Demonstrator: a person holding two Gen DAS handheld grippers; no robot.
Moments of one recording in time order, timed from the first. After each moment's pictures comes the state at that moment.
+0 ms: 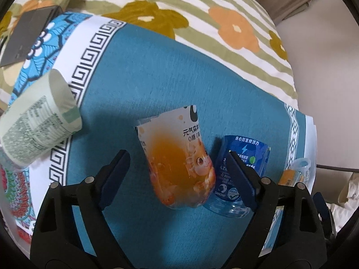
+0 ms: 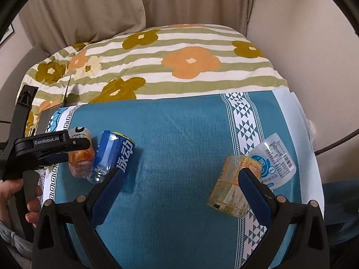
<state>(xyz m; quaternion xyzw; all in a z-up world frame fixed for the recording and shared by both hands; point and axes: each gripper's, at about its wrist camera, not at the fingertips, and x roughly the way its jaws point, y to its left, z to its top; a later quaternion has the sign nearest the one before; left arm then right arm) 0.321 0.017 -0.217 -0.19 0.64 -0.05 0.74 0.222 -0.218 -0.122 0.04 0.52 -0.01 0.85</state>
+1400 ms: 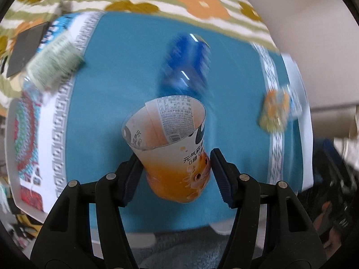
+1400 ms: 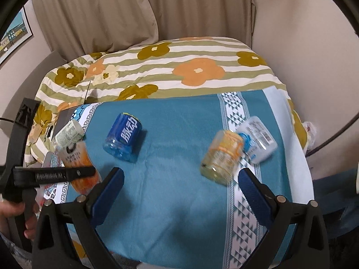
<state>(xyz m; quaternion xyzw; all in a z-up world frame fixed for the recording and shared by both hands) 0.186 -0.042 -0.166 -0.08 0.65 -0.12 0.75 0.132 -0.242 -0.092 0.05 0.47 0.03 0.88</state>
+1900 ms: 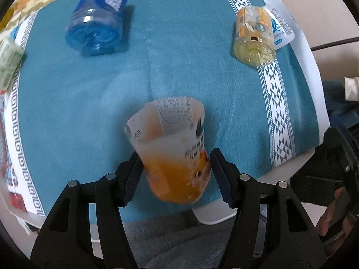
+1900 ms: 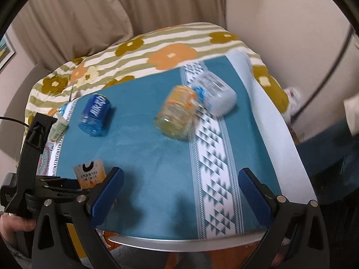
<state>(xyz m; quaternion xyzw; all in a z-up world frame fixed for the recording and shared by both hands) 0.154 -0.127 -0.211 0.02 0.69 -0.18 0.70 0.071 -0.305 -0.127 0.12 0.50 -0.03 0.86</state>
